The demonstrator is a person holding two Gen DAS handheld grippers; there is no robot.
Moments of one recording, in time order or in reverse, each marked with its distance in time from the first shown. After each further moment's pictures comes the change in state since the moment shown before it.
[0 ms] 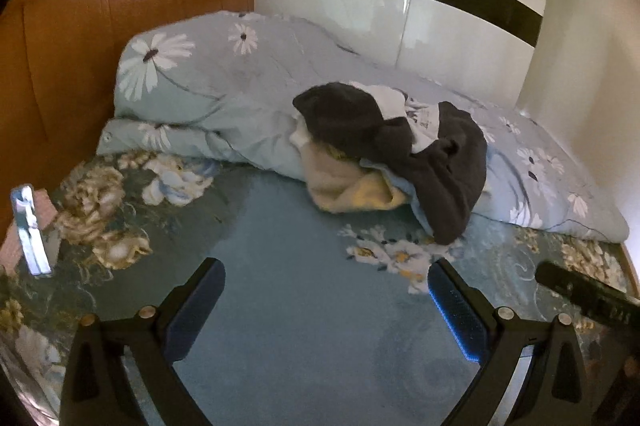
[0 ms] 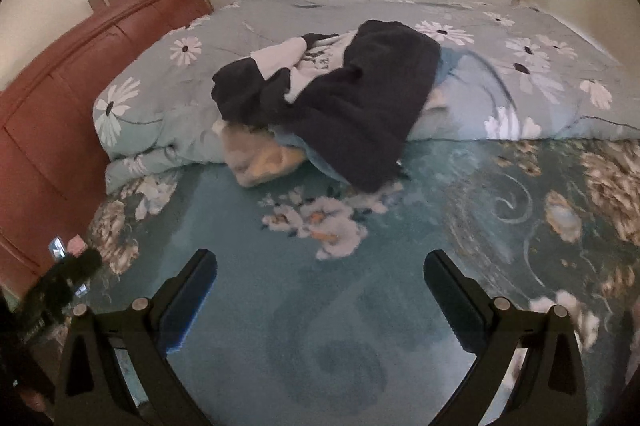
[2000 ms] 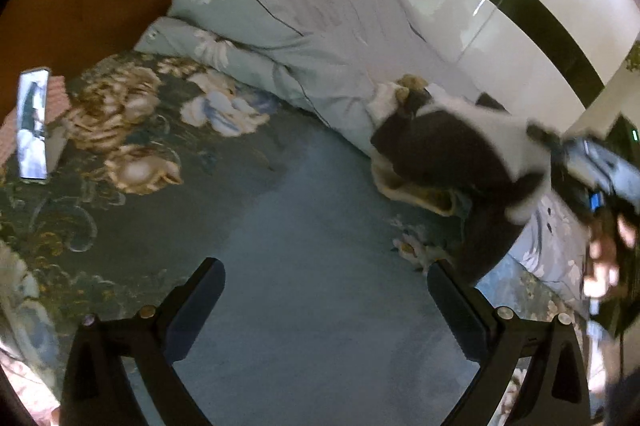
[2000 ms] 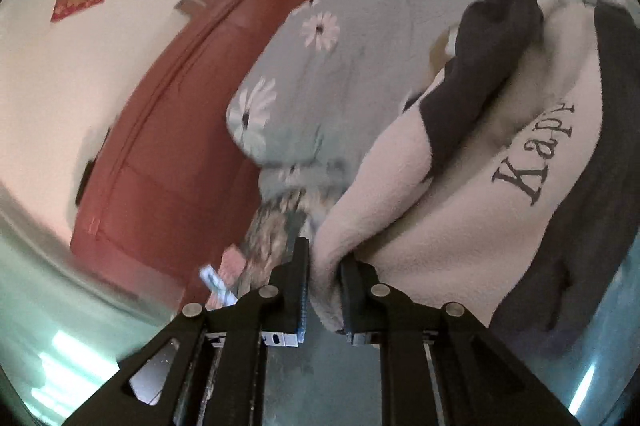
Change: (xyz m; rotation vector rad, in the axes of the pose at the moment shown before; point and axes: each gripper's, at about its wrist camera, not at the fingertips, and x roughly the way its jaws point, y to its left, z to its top) left arm 0.012 0.111 -0.001 -0.330 0.135 0.024; right arm 0.102 0.078 0.117 0.037 0.208 0.647
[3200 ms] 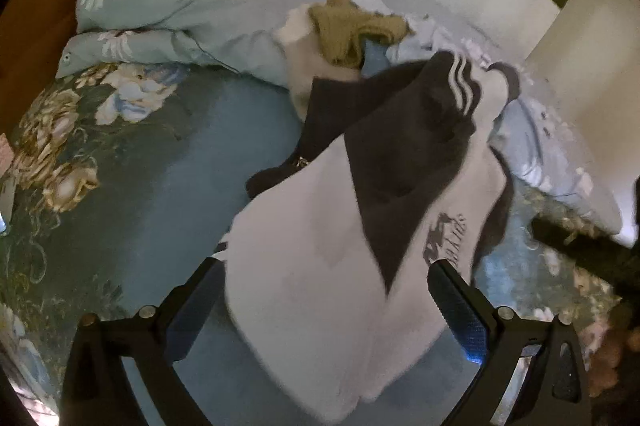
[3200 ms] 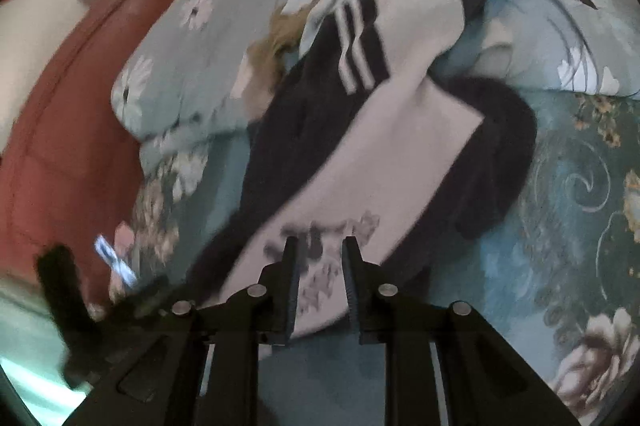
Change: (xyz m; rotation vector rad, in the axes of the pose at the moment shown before) left arm 0.087 -0.117 -0.025 0.250 0.203 0.023; right arm -0.089 -0.071 -0.102 0.143 0.001 -0.412
